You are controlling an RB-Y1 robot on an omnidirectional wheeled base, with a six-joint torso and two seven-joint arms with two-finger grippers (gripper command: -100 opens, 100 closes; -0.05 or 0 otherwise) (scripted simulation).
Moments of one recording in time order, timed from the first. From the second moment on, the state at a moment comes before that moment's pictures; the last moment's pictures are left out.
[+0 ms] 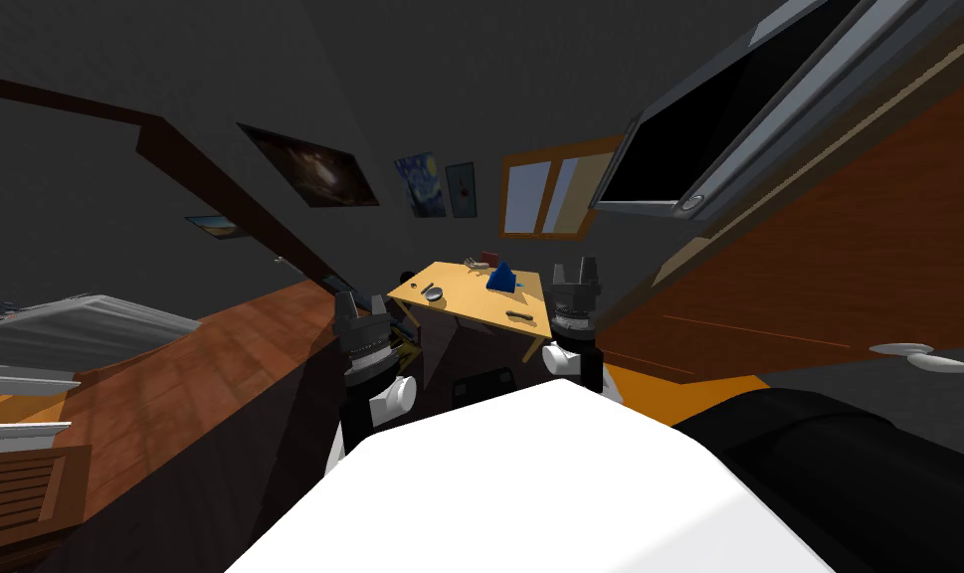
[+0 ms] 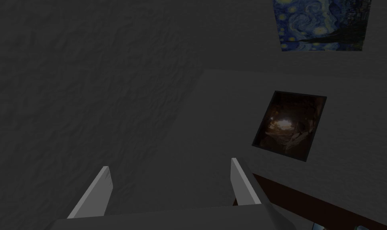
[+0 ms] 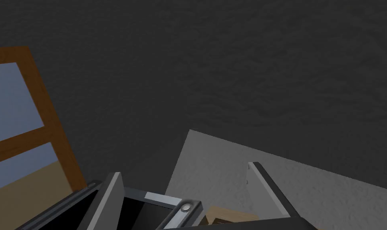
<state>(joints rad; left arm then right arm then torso) 0.48 -0.03 -0.06 -2.29 0.01 -0.51 -0.09 0.52 0.02 -0.02 -2.35 -0.04 -0.63 0.04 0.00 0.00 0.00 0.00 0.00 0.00</state>
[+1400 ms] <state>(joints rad) 0.48 -0.03 -0.06 -2.29 0.01 -0.51 -0.09 0.41 -0.33 0.00 -2.04 0.24 -0.61 0.22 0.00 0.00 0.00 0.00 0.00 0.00</state>
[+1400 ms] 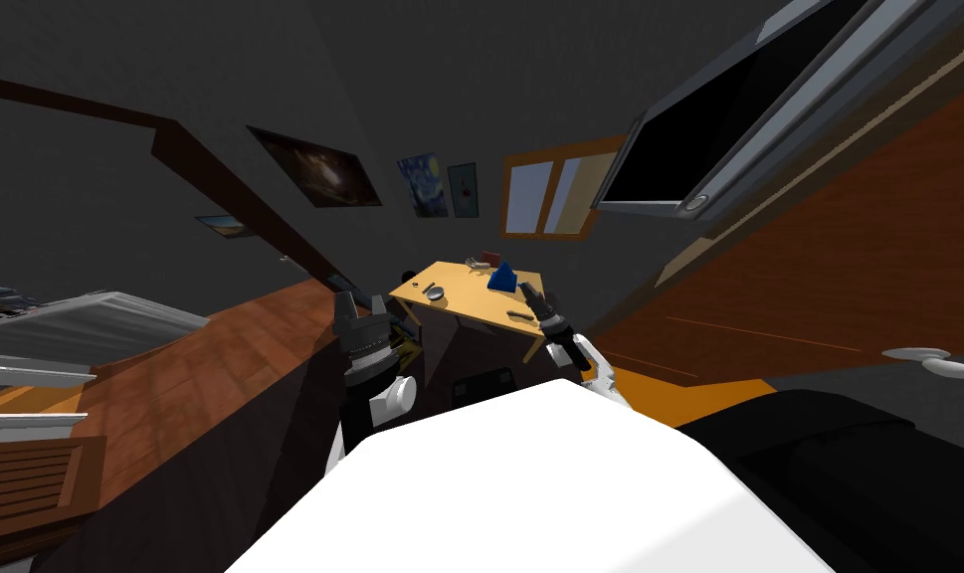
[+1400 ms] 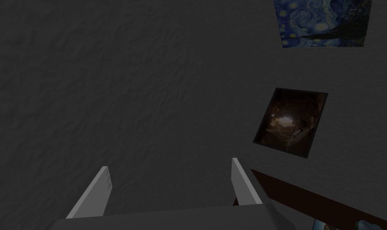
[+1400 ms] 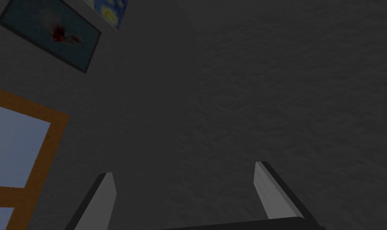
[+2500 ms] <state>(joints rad) 0.48 -0.03 -0.06 -2.29 0.01 -0.51 -0.09 0.32 -0.52 0.02 -1.75 0.48 -0.60 0.34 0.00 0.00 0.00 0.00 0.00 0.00</state>
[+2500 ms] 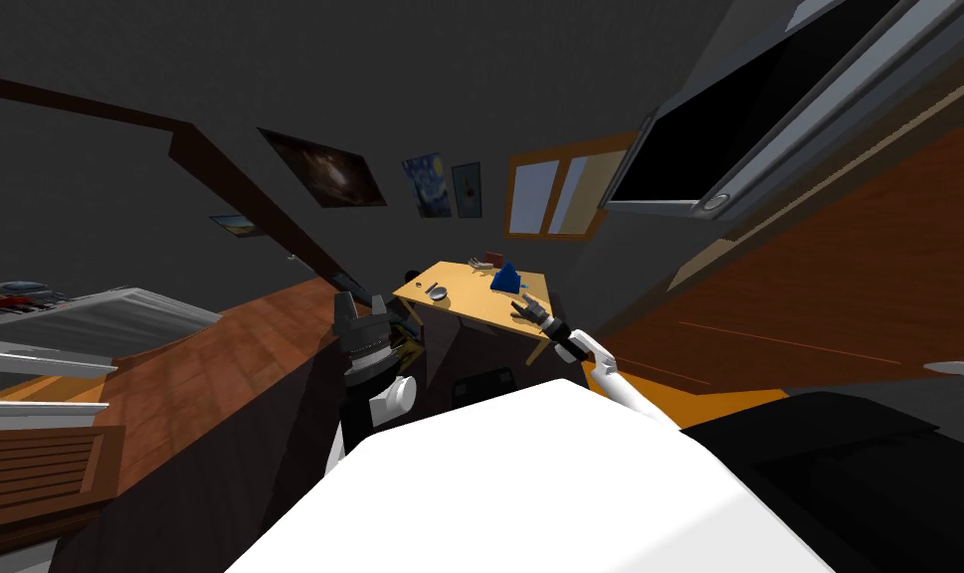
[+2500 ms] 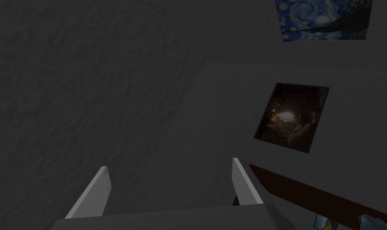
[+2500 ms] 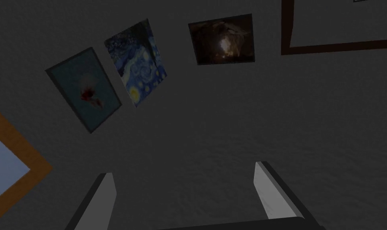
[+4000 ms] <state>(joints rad) 0.49 -0.03 -0.06 -2.29 0.01 -0.51 -0.09 0.22 -0.73 0.07 -1.33 0.79 -0.59 0.48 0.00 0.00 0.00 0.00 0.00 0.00</state>
